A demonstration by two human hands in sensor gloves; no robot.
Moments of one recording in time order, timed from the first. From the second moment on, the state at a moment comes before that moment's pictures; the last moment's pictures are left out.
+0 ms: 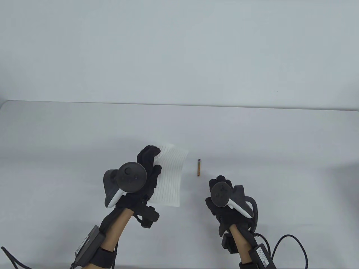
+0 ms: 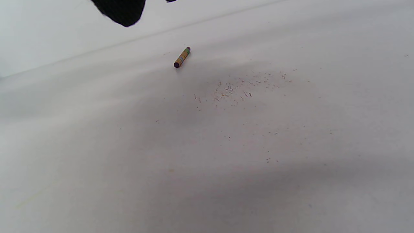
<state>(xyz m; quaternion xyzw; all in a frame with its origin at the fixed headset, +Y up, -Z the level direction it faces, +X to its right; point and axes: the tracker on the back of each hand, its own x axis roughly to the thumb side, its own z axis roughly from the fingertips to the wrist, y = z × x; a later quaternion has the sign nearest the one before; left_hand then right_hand) -0.145 -0.626 -0.291 0.03 -0.13 0.32 0.94 0.133 -0.737 -0.293 0.05 0.19 0.98 0.11</state>
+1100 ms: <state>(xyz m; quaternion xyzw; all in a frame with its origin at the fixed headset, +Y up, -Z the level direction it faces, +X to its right) -0.071 -0.766 -0.305 -0.23 -0.06 0.03 0.97 0.133 -0.734 -0.292 0.05 0.21 0.97 0.12</state>
